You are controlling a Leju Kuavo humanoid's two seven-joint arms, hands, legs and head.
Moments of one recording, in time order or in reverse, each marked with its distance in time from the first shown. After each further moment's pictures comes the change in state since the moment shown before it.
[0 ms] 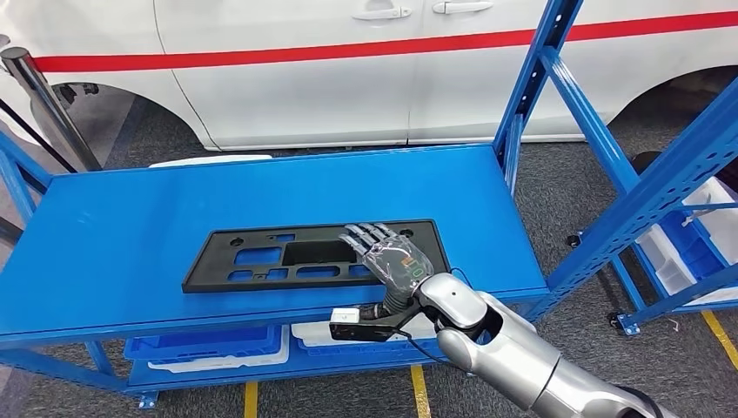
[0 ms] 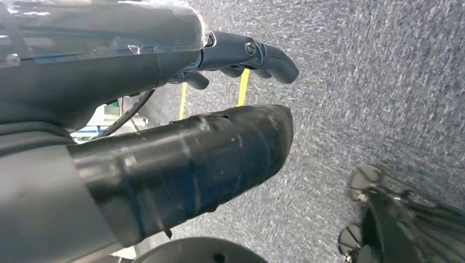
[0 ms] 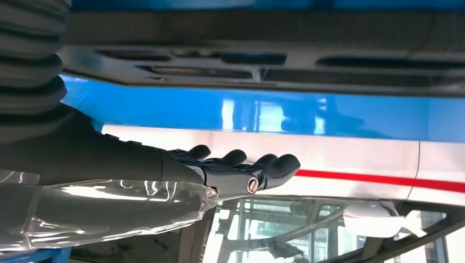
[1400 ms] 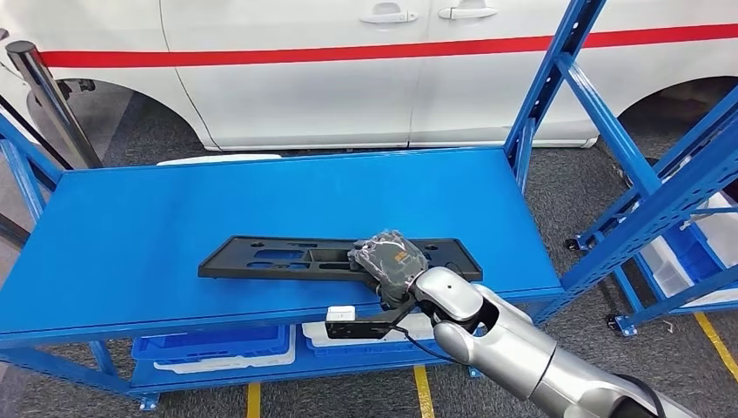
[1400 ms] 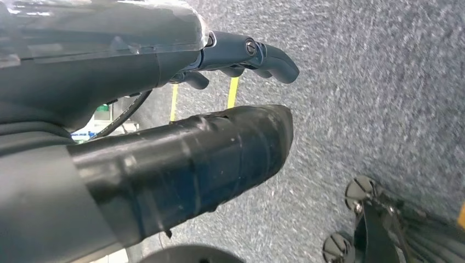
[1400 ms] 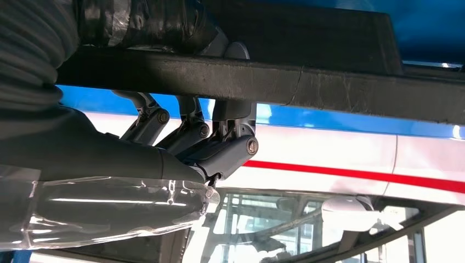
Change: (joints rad) left arm 0.000 0.008 0.007 0.000 0.009 0.000 -0.014; right arm -0.058 -0.002 0.051 0.020 -0.057 0.019 -0.014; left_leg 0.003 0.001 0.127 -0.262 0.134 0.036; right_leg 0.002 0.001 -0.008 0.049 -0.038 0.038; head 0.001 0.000
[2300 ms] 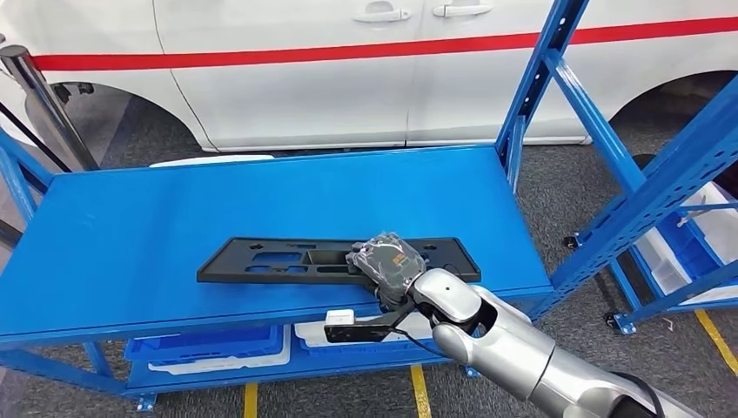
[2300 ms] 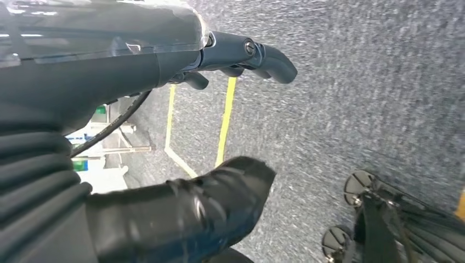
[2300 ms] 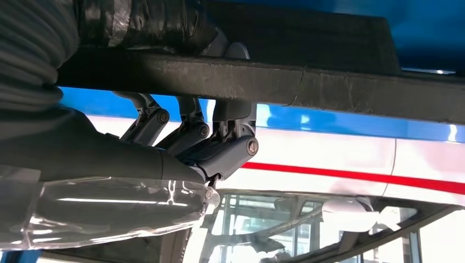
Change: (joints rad) left arm 0.002 0.008 0.000 0.000 -0.011 -0.015 -0.017; right arm -0.005 -0.002 0.024 0.005 -0.004 0.001 -0.004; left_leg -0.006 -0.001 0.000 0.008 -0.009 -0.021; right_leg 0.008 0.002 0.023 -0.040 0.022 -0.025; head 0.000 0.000
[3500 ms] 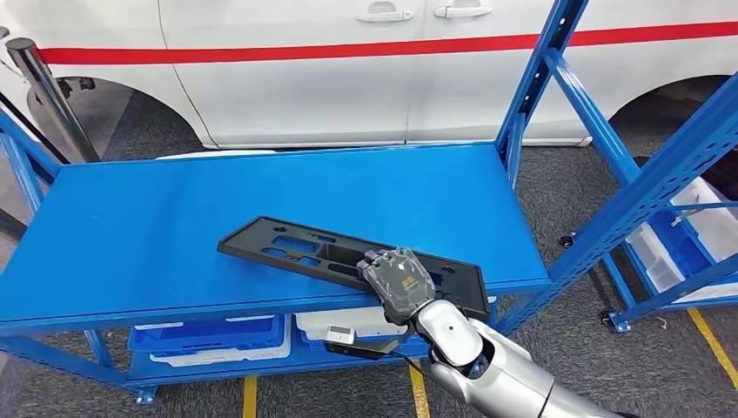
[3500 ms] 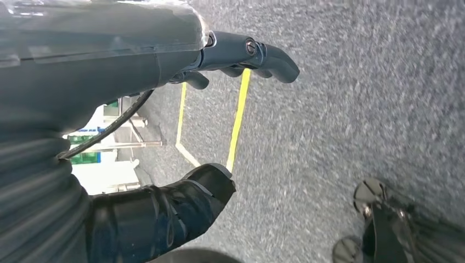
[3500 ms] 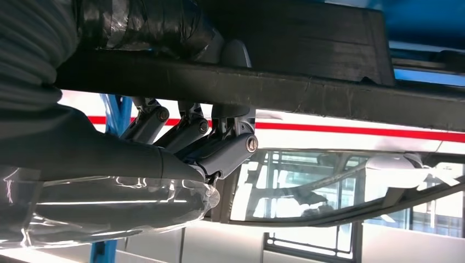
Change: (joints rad) left arm -0.005 -0.008 0.002 0.000 0.014 0.009 0.056; right arm 0.152 0.006 -0.043 -0.038 0.288 -0.244 0.159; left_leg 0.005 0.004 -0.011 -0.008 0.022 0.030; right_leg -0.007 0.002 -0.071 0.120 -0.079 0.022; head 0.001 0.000
